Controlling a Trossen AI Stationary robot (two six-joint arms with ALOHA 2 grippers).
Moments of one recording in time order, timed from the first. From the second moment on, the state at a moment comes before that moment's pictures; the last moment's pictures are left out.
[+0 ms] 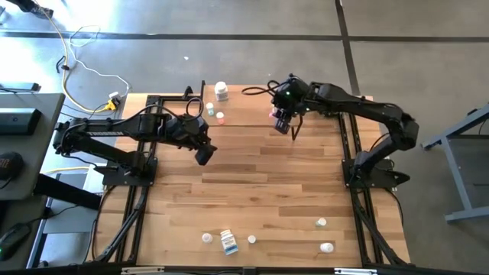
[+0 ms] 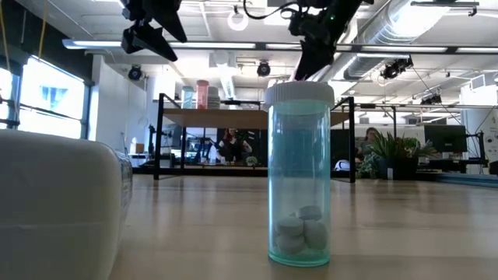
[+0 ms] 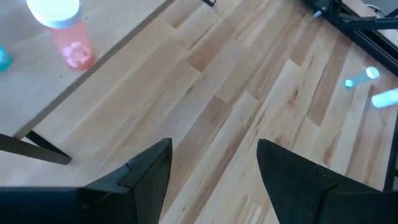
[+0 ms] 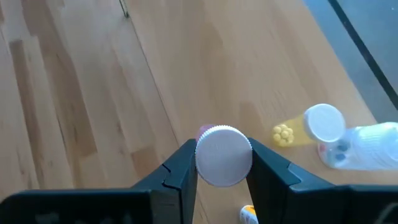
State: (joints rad) left arm 0.19 1.16 1.09 -0.77 -0.12 -0.57; right arm -0.41 1.52 1.44 -0.84 0.05 -0.10
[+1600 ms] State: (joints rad) left arm 0.19 1.21 1.09 -0.76 -0.09 -0.57; right arm -0.64 1.55 1.62 -1.14 0.10 -0.10
